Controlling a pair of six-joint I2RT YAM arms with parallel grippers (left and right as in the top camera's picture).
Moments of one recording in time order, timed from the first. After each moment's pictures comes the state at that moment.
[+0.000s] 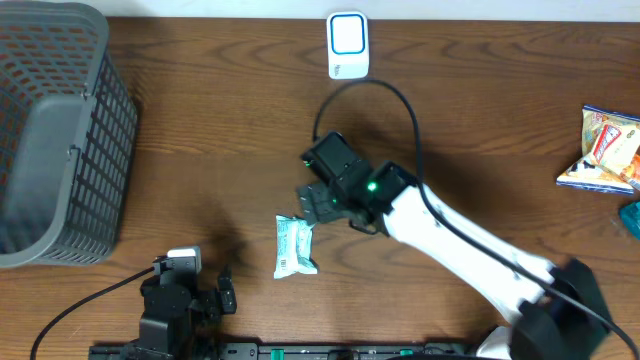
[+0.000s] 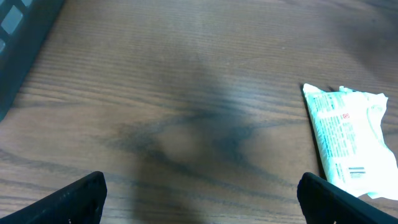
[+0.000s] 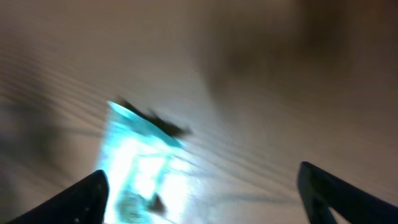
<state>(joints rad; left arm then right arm) -0.24 0.02 0.35 -1.05 -0.15 -0.23 0.77 1.68 1.25 -0.76 0.01 0.48</state>
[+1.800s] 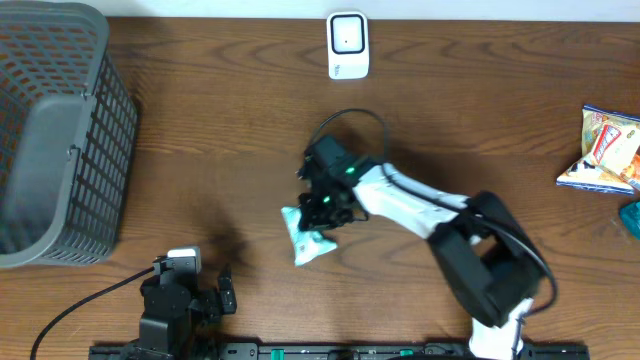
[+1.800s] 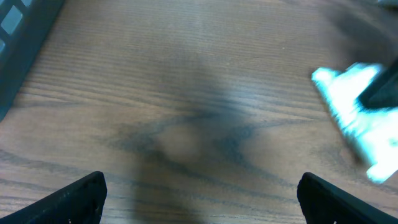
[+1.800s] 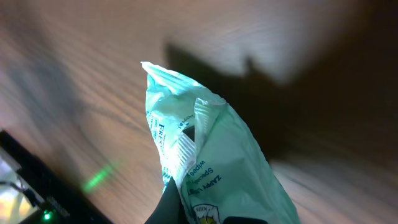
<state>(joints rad) -0.24 0.02 0.35 -1.05 -0.15 -0.23 0.68 1.95 1.22 -0.58 -0.48 0.50</state>
